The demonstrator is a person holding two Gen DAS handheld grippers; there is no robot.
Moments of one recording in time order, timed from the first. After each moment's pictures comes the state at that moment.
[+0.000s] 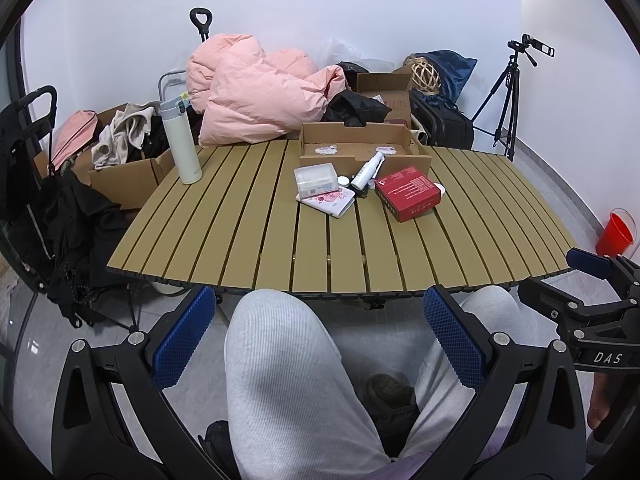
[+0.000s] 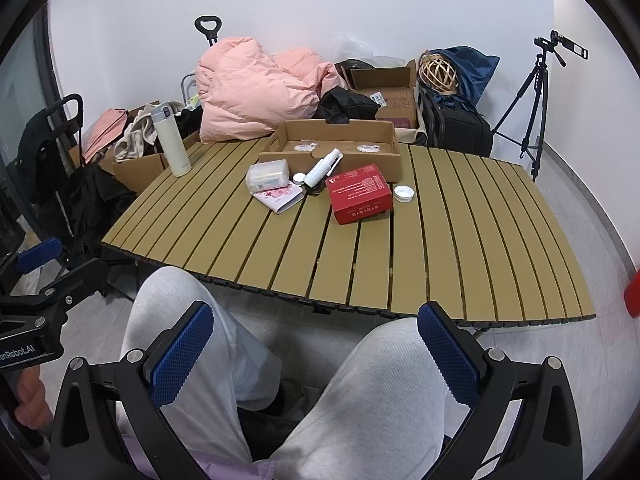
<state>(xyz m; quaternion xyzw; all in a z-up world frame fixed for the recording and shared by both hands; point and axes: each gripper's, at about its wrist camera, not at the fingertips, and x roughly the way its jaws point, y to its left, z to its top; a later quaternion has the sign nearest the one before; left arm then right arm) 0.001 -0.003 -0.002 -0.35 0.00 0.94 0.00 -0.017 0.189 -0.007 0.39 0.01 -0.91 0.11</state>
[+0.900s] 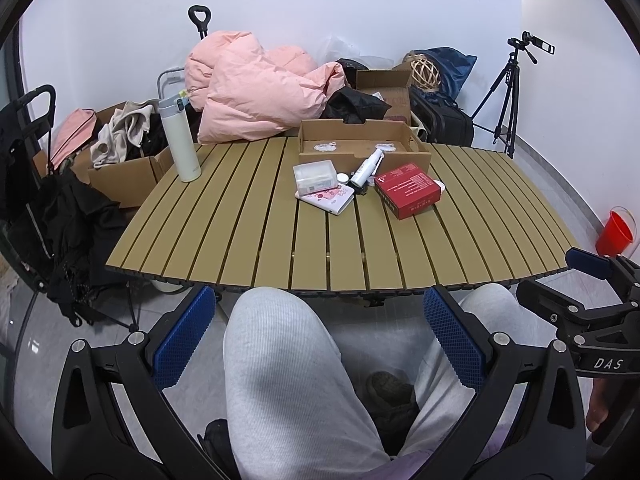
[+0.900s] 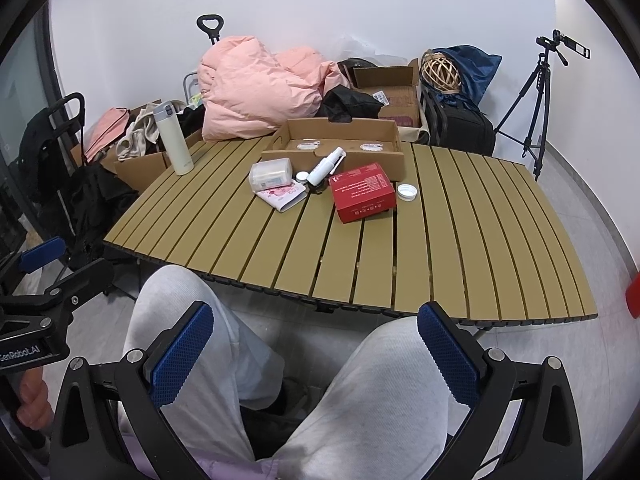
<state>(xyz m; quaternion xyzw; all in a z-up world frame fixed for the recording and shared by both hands) 0.002 -0.003 -0.005 -0.36 0.00 0.93 0.00 -0.017 0.187 -0.009 0.39 0.01 -0.91 0.11</state>
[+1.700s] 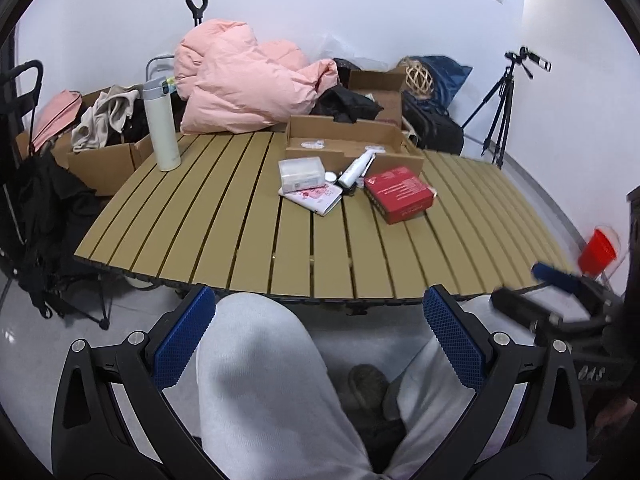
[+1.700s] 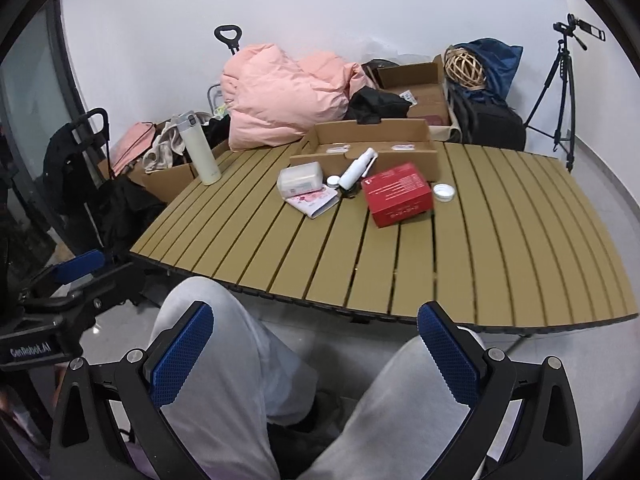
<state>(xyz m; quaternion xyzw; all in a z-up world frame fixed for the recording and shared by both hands) -0.027 -0.014 -0.036 -0.36 -0.03 0.93 0.04 -0.035 0.182 -0.039 0.37 -0.03 -0.91 0.17</state>
